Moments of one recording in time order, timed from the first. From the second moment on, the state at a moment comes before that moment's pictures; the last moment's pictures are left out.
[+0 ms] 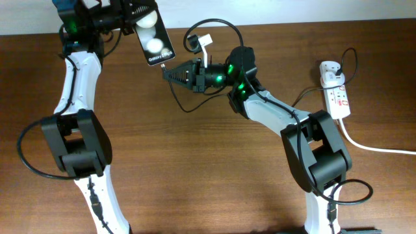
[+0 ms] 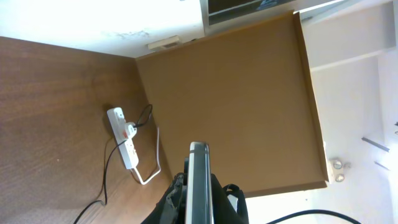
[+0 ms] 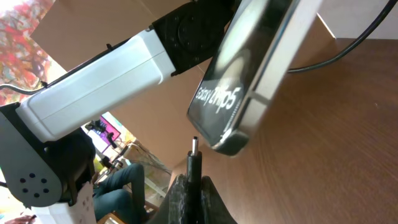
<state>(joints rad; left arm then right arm) 0.10 2.30 2.06 0.39 1.43 -1.39 0.45 2.11 1.40 0.91 -1.11 0.91</state>
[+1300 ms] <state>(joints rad) 0.10 2.30 2.06 0.41 1.41 -1.40 0.43 2.11 1.40 0.91 -1.02 1.04</state>
